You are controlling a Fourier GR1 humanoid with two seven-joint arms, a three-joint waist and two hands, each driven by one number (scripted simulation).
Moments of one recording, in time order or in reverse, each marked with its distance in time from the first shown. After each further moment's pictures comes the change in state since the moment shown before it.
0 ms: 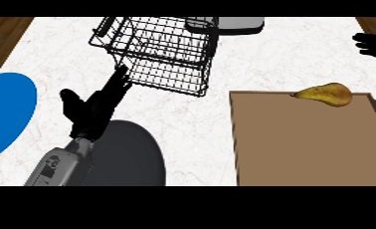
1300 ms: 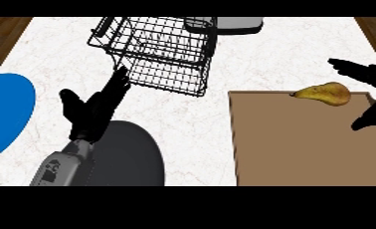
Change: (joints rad) left arm 0.032 -0.083 0.089 -0.046 -0.101 -0.066 0.073; right arm 0.034 0.152 -0.050 0.146 0.359 -0.144 -0.147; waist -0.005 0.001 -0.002
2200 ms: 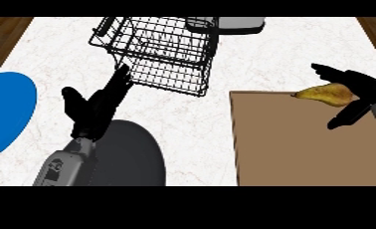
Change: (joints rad) left arm -0.009 -0.048 0.039 -0.014 -0.053 -0.033 0.025; right arm -0.088 0.116 -0.059 0.244 0.116 -0.094 -0.086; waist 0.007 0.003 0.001
